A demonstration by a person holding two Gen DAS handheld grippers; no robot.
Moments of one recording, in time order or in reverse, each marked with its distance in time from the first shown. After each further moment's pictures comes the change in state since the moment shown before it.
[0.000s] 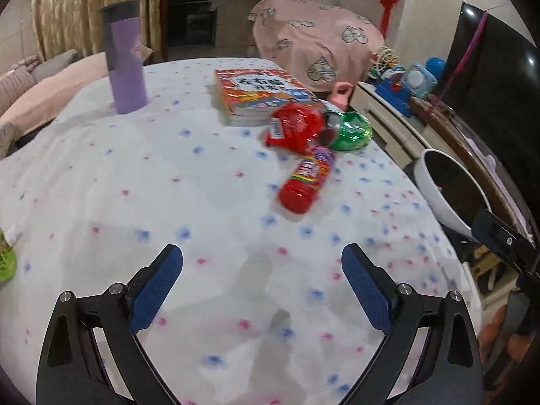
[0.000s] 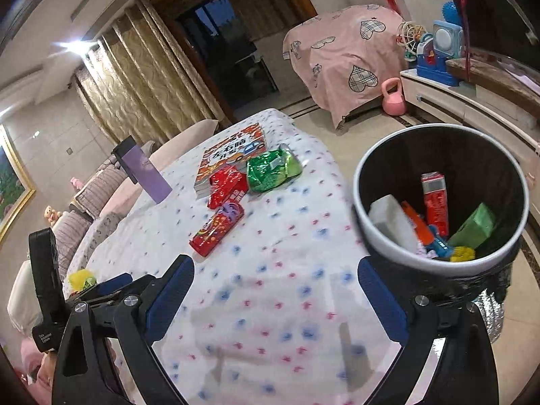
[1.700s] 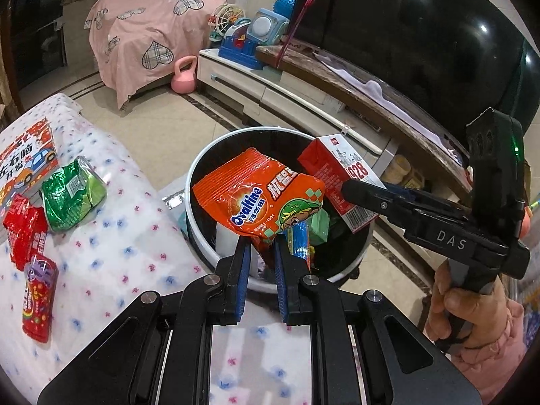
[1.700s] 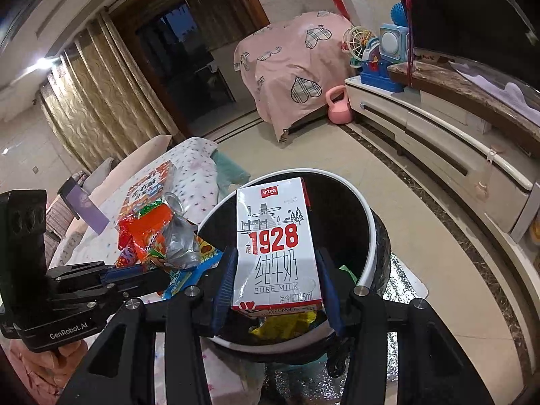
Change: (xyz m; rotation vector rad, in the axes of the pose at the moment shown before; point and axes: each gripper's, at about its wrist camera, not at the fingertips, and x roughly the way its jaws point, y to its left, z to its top) left arm 0.056 -0.248 0.056 0.392 0.144 -0.444; right arm -0.039 -0.148 0.063 0.051 -0.013 -0.156
